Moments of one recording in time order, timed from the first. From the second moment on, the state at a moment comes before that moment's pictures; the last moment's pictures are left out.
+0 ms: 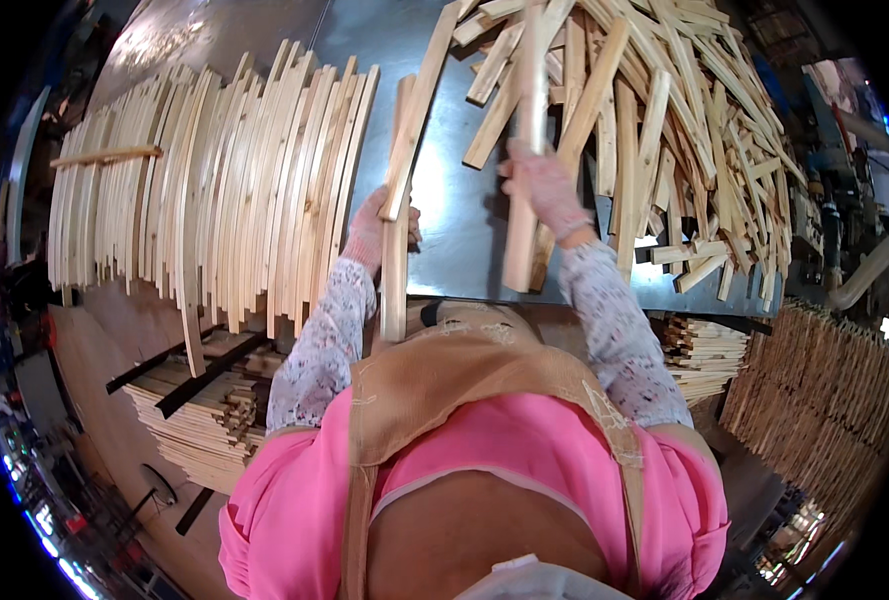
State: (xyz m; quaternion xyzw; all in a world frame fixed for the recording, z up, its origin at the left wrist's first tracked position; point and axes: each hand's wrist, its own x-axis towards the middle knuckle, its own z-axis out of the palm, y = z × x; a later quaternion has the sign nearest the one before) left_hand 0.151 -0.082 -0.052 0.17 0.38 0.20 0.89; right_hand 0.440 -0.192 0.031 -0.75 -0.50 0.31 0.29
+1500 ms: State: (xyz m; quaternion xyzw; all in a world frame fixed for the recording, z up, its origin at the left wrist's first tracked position) left_hand -0.120 0.249 -0.026 0.50 0.76 0.41 0.05; right_hand 0.231 -0.162 -0.054 -0.73 -0.54 0.40 0.13
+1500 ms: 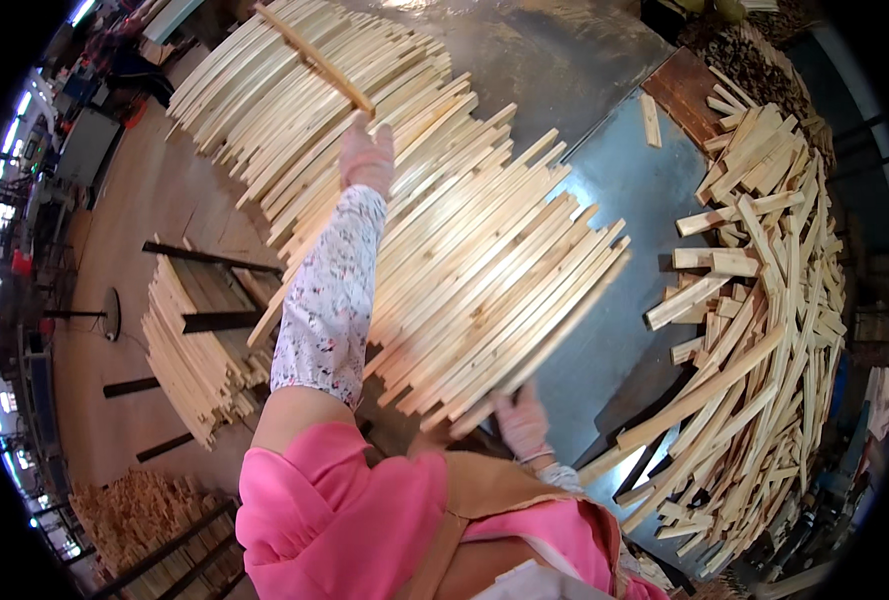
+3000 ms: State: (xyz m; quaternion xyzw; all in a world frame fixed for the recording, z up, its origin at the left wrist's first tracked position) left_hand 0.690 -0.491 0.092 0.72 0.02 -0.25 0.65; right_hand 0.727 -1.095 -0.158 -0.93 0.29 -0.01 0.21
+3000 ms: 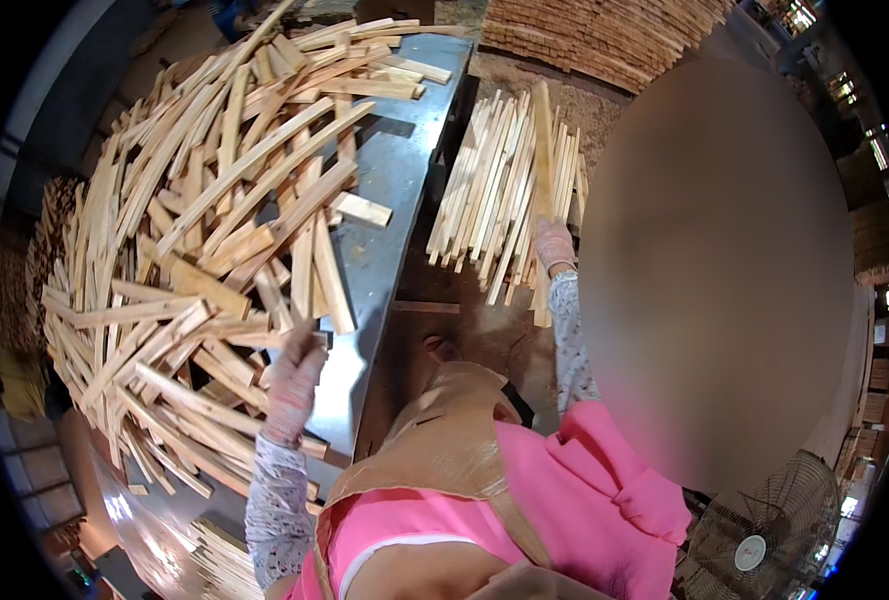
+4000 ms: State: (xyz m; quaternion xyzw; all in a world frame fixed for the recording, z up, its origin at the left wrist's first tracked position) left_hand 0.537 -0.369 0.012 0.86 0.50 0.10 0.10; right_hand 0.831 -0.793 -0.050 -0.88 -0.20 -0.15 0.41
